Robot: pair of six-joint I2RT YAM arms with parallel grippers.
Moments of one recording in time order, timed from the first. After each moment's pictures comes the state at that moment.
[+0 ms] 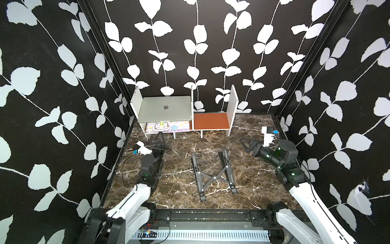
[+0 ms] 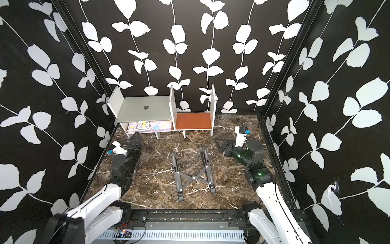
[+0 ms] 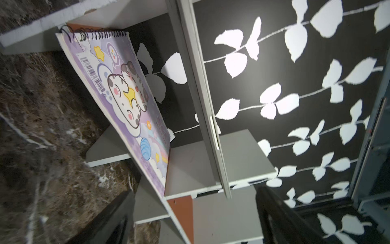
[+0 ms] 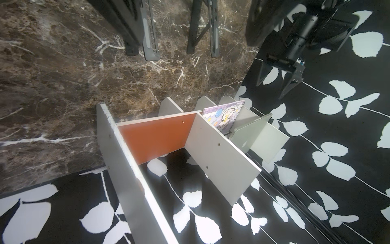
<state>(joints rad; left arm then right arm) -0.25 0.80 0.25 0.61 -0.11 -1.17 0.24 0.78 0.73 -0.14 -0.42 0.58</state>
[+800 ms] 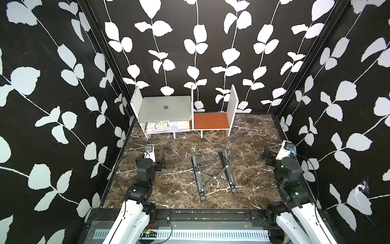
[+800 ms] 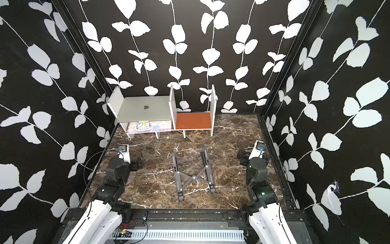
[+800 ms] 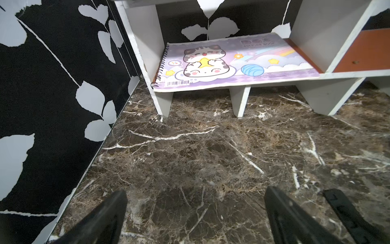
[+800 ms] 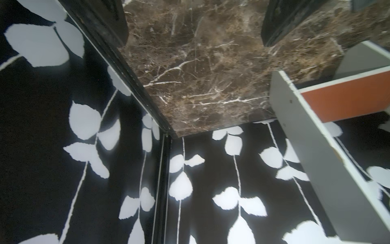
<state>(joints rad) -0.25 0.56 0.36 -0.19 -0.32 0.00 0.23 0.54 0.47 -0.18 0.53 0.17</state>
